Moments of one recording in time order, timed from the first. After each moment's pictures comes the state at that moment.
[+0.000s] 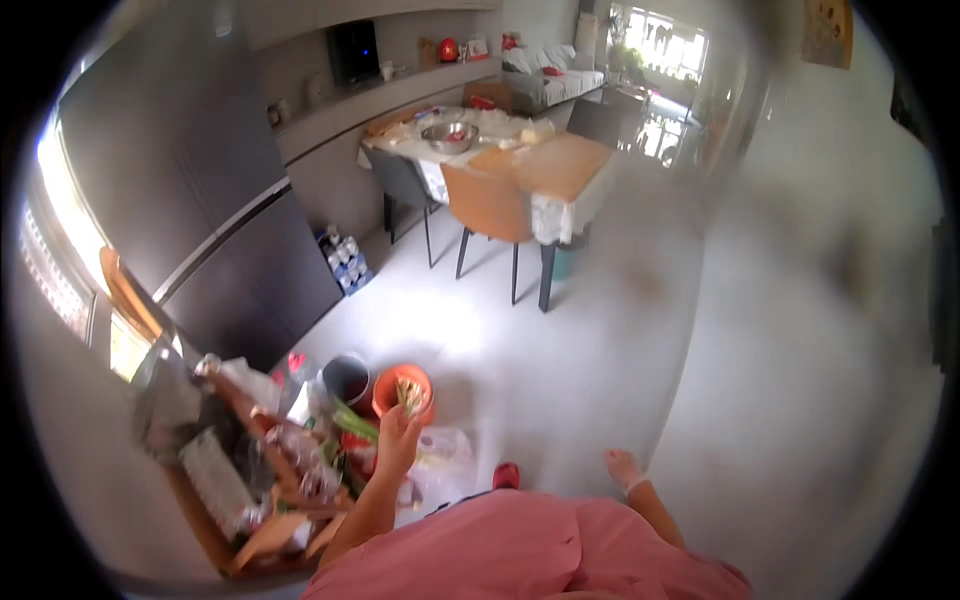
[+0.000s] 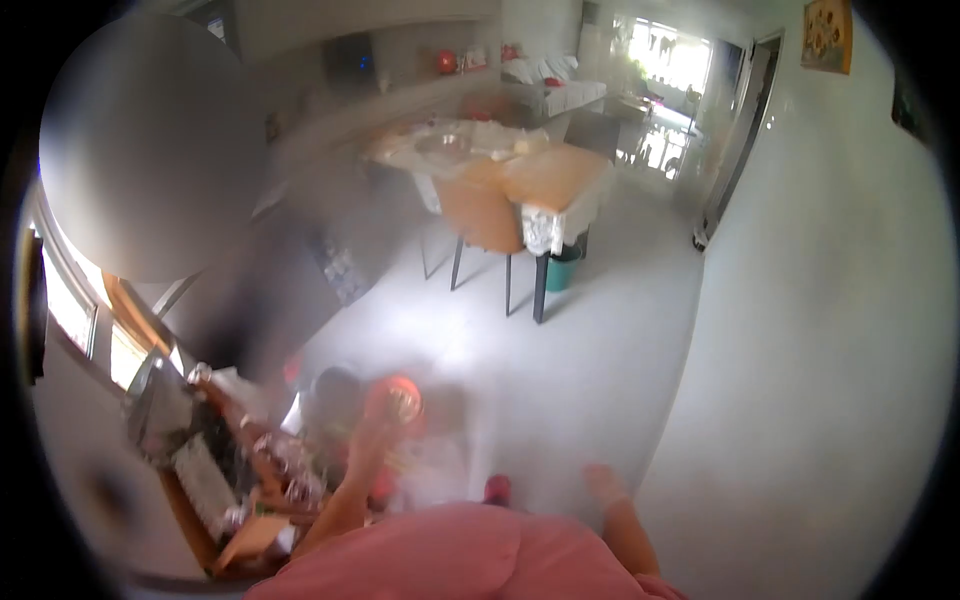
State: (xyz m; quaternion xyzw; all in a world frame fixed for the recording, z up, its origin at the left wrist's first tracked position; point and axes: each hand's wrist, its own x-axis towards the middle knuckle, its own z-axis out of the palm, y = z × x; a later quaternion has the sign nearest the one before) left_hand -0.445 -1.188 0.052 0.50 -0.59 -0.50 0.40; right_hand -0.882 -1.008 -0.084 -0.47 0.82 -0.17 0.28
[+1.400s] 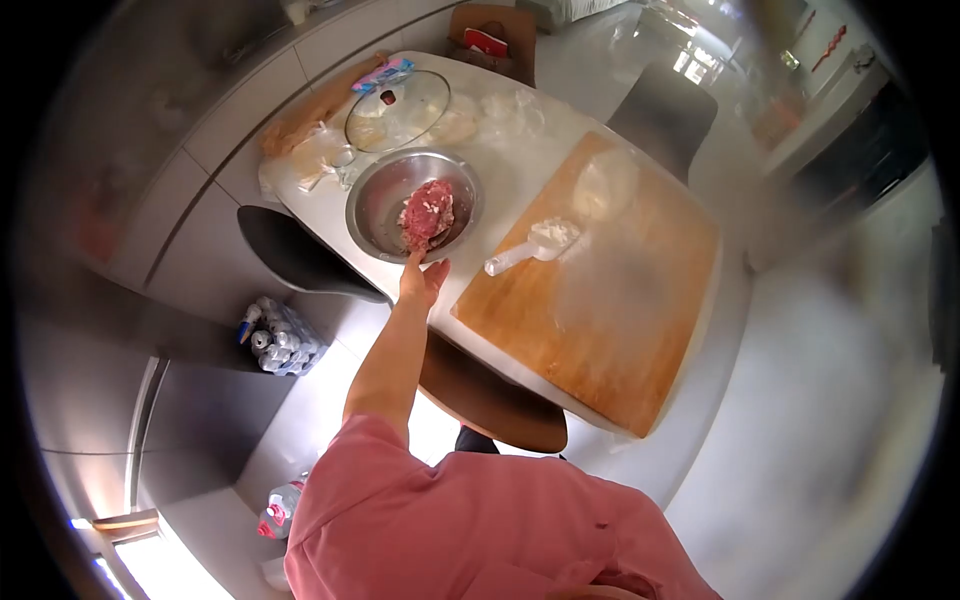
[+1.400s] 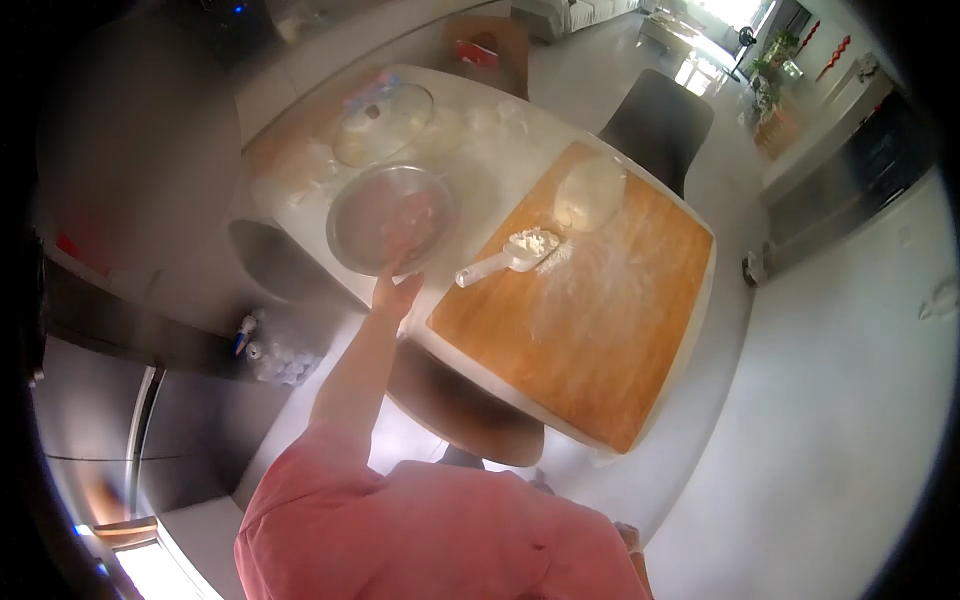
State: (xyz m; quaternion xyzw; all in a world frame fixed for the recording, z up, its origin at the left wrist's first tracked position) left_hand -0.817 -2.256 -0.025 0.40 -0.03 -0.77 0.50; right_hand -1.158 -1.501 -0.180 -0.53 0.81 0.03 0.27
